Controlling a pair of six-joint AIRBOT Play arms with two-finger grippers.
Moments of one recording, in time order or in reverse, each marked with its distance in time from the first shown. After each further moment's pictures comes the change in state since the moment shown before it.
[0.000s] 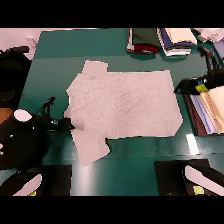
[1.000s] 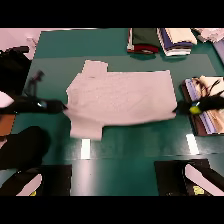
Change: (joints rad) left arm 0.000 0.106 0.352 0.119 -0.101 0.007; right arm -0.085 0.103 -0.270 0.125 -0.119 -0.067
